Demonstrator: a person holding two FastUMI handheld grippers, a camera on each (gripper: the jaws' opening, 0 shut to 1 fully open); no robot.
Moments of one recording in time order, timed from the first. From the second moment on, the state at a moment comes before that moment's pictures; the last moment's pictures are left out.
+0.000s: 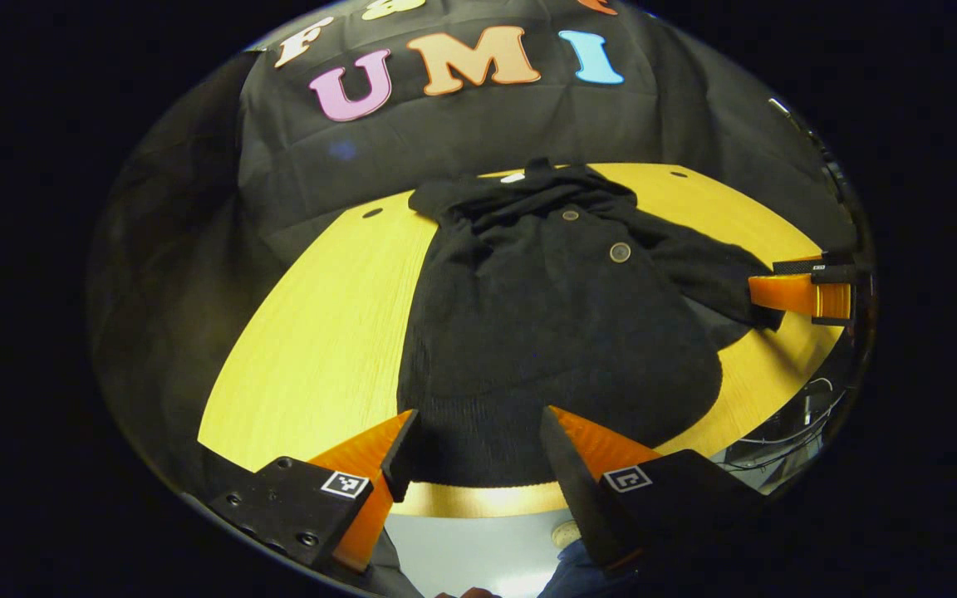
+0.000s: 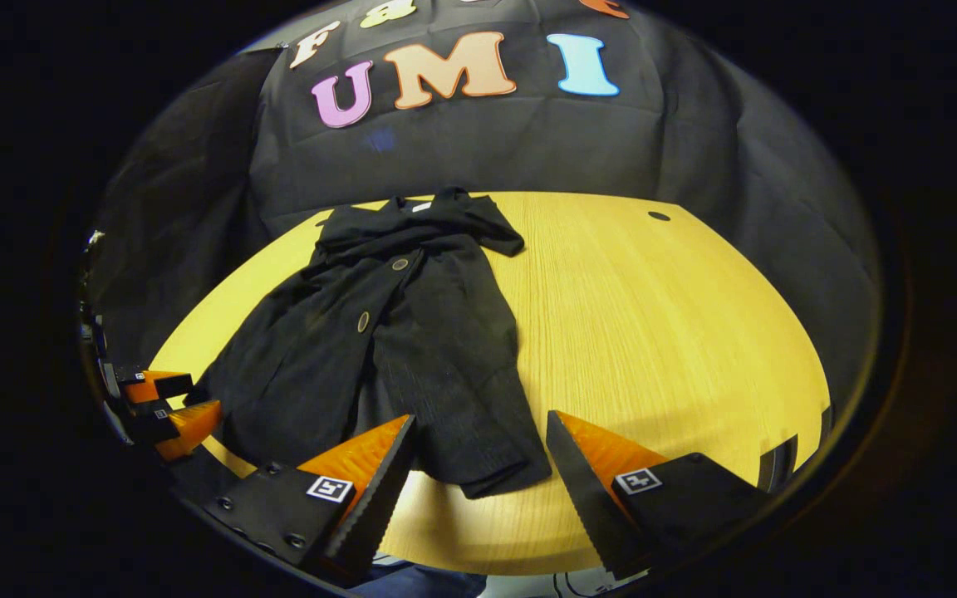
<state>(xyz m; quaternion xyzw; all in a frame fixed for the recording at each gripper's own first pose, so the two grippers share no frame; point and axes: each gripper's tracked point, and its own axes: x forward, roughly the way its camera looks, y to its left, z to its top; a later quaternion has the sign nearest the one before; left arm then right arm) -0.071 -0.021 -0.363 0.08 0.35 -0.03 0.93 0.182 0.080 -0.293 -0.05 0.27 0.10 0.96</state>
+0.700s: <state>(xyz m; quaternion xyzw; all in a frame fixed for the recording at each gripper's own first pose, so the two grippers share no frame) -0.074 -0.032 -0.370 0.00 0.36 -0.02 0.93 0.179 0.094 -0.313 -0.07 0.30 0.12 0.94</state>
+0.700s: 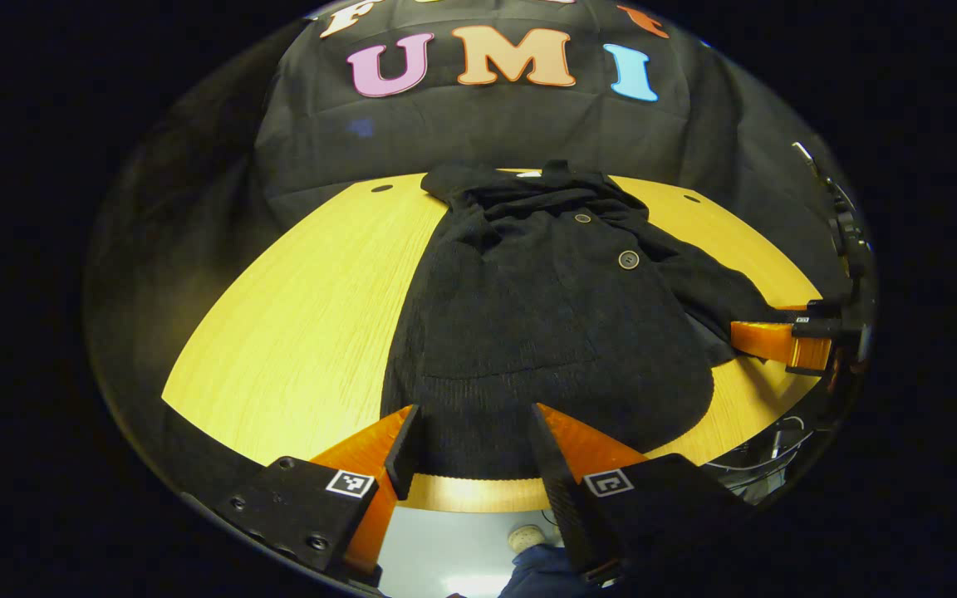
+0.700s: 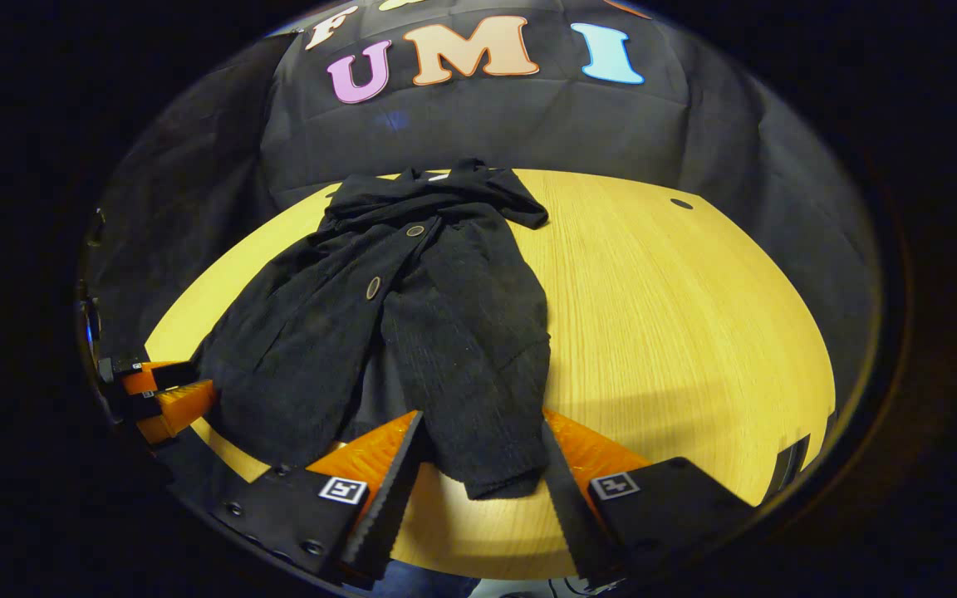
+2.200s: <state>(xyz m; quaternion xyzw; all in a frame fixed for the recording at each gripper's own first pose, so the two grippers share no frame) -0.073 -0.050 -0.358 0.00 0.37 -0.11 0.92 0.164 0.123 -0.304 -0.02 0.35 0.12 0.93</state>
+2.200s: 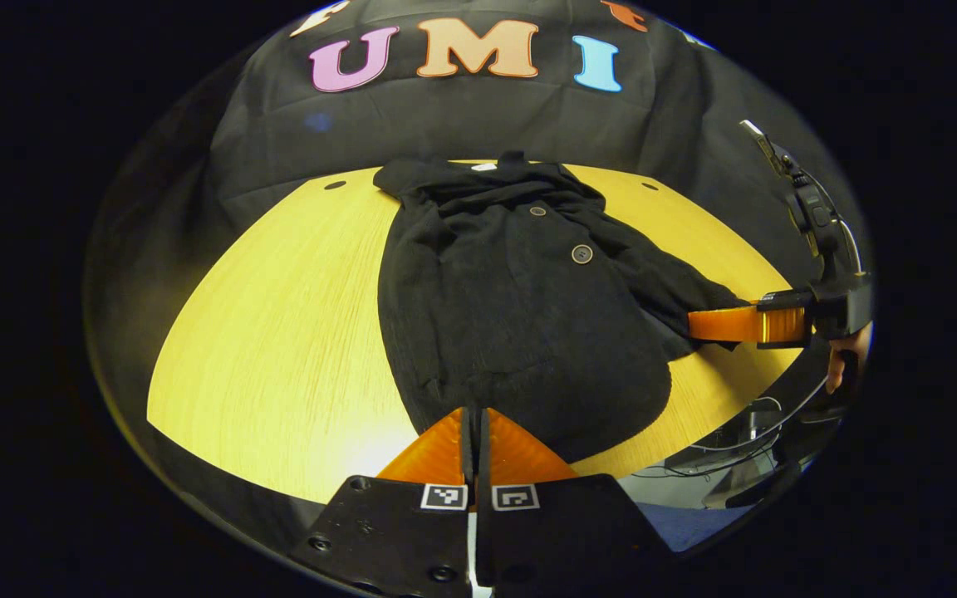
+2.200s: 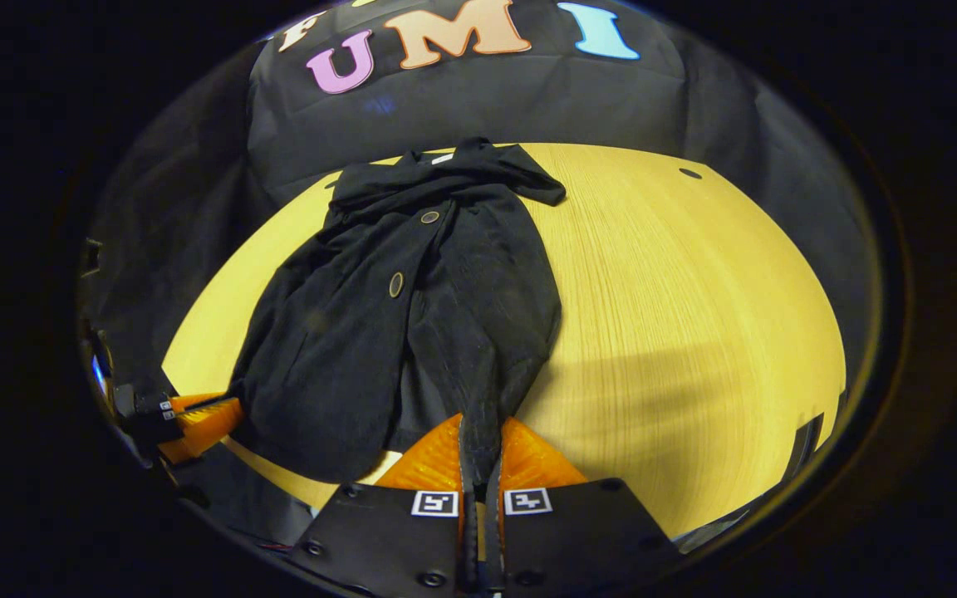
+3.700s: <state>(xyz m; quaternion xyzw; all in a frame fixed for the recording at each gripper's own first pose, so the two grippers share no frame) 0.176 0.016 -0.194 0.03 0.20 -0.04 0.98 0.328 0.188 -0.094 -0.06 0.21 0.20 0.96</state>
